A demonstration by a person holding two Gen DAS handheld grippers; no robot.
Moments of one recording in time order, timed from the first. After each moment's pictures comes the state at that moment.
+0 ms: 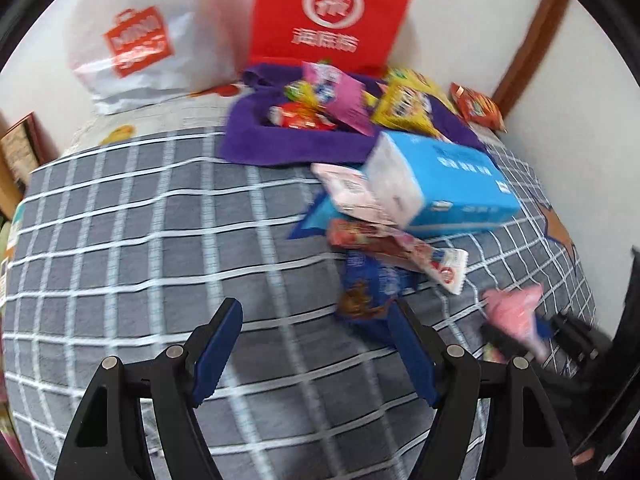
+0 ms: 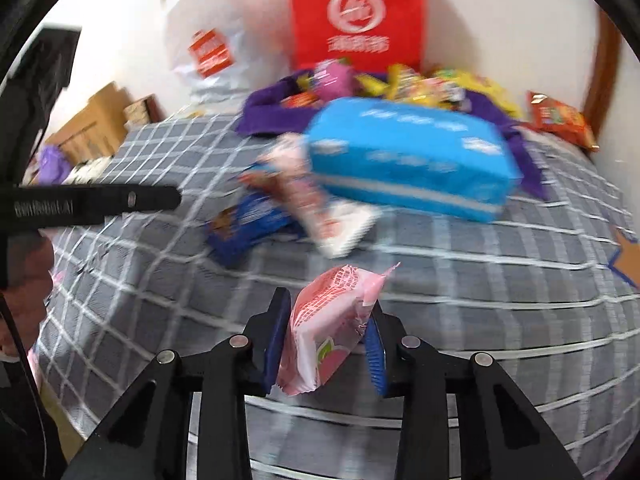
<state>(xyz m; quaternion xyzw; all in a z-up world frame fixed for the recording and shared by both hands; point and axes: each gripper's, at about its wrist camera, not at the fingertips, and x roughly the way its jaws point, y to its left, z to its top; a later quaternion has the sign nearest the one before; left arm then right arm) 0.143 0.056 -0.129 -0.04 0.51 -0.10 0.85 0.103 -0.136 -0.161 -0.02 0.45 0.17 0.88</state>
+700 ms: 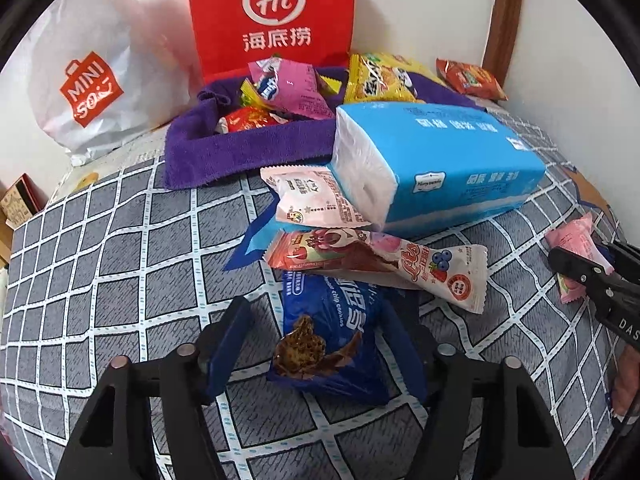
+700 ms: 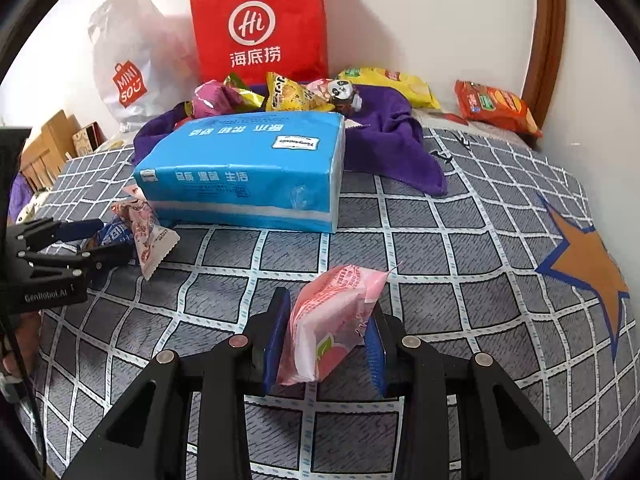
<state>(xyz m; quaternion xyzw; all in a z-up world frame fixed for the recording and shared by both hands) 0.154 0.008 -0.163 0.05 0.46 -0.08 0.88 0.144 -0.227 -0.182 -0.01 0.43 0.10 0.90</state>
